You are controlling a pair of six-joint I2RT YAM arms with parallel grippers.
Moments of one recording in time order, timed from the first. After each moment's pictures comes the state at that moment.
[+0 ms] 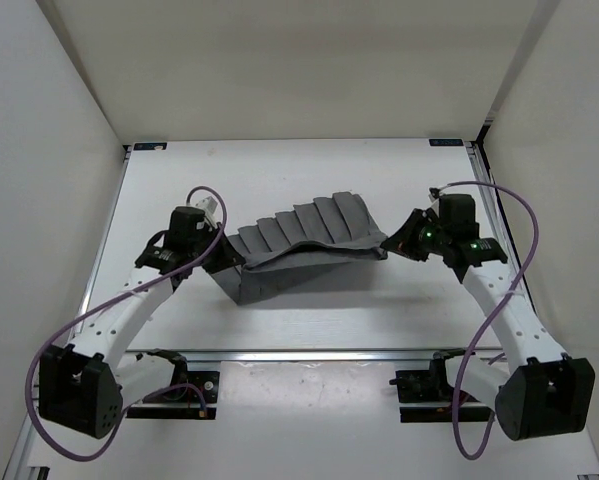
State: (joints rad) left arm -0.29 1.08 0.78 -0.48 0.25 -0.62; right arm 0.16 1.08 0.86 -0.53 -0.41 0.63
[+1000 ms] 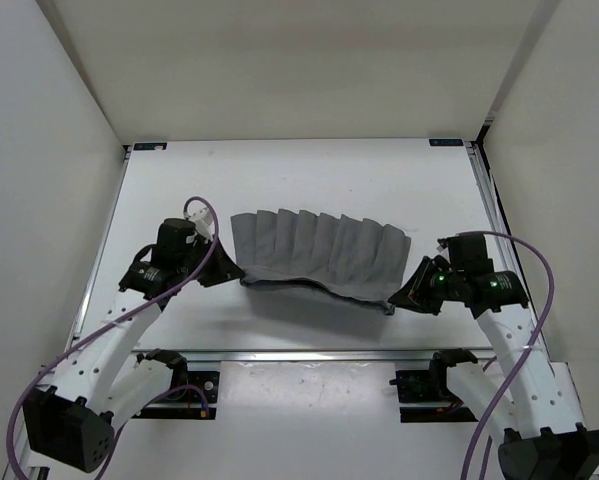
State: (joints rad) left arm -0.32 0.92 0.77 -0.61 0.33 -0.57; right arm 0.18 0.78 0.79 -1.06 -0.45 0.72
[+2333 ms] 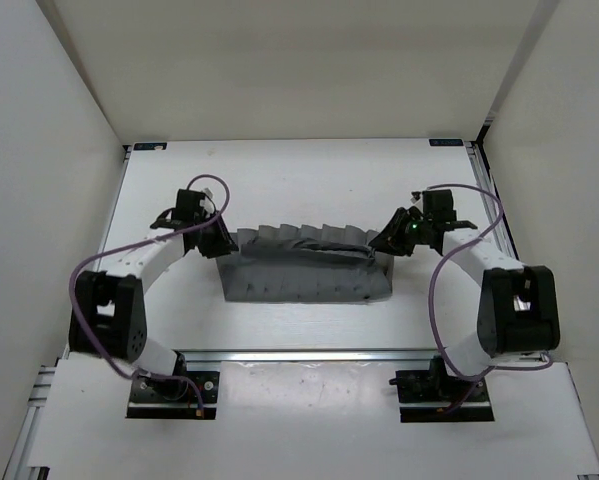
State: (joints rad) left arm -0.19 1.45 0.89 -0.40 0.21 -0.53; right arm 0.13 1.48 0.86 -0.30 -0.54 0.64
